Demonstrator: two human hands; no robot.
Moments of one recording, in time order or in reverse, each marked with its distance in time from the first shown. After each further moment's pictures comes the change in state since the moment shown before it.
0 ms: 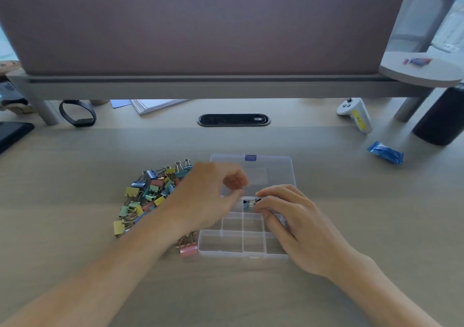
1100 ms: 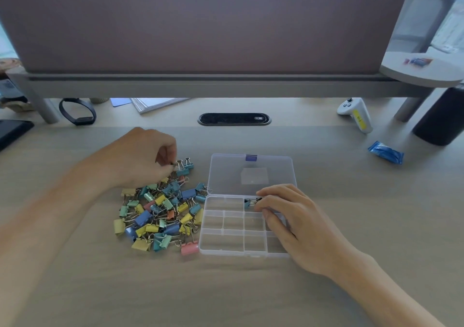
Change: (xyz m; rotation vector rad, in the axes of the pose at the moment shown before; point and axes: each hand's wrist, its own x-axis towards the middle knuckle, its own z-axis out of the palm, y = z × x) left_hand 0.005 -0.066 -0.095 0.376 -0.079 -0.134; right_hand -0.001 0.000 0.000 -0.005 -0.033 0.019
